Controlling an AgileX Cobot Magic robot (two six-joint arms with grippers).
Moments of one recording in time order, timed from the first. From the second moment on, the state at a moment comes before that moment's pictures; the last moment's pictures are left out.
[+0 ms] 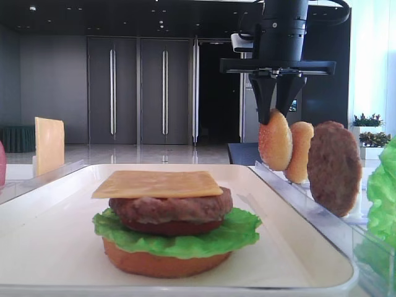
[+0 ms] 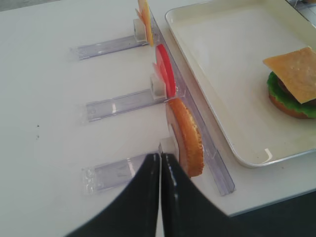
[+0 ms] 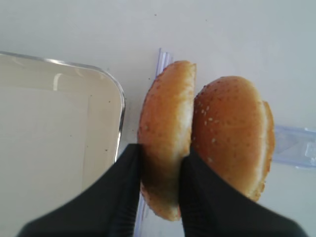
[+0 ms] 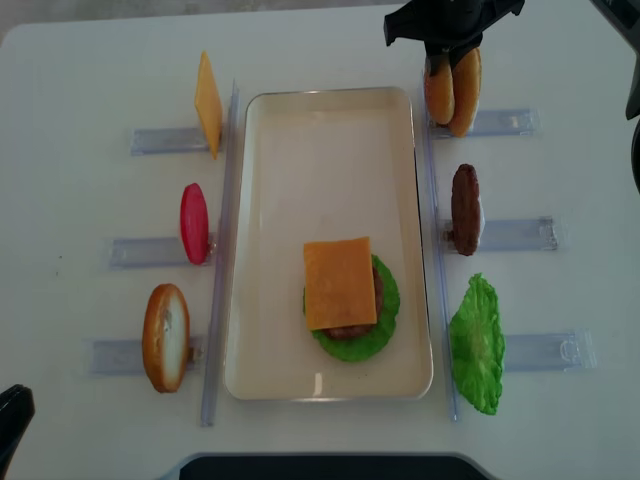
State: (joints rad) left arm -0.06 -0.02 -0.48 -0.11 1.12 0.20; right arm 0.41 2.19 -2.00 -0.03 1.22 0.20
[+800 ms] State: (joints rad) left arm -0.06 -0.02 -0.48 -0.11 1.12 0.20; right arm 0.41 2.10 -2.13 0.05 1.23 0.20
